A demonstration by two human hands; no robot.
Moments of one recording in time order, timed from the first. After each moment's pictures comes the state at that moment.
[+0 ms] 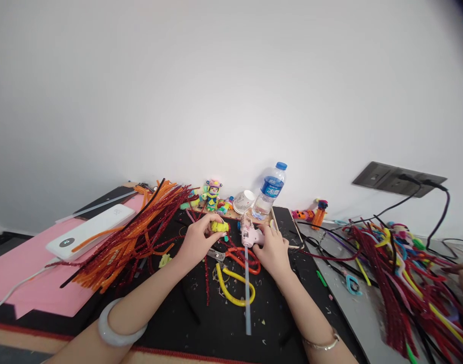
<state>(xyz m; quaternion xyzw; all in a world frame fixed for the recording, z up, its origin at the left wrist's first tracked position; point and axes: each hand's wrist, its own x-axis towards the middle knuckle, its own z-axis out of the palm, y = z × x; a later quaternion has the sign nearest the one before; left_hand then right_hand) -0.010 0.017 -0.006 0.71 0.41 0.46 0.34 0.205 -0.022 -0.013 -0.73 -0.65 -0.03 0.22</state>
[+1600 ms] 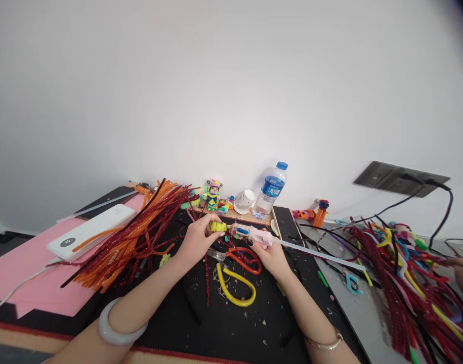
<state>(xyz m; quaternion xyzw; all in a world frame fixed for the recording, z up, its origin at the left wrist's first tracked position) -0.014 0.022 -0.008 0.74 0.44 0.42 0.27 0.209 -0.022 -0.025 -0.55 -0.69 0.21 0.43</state>
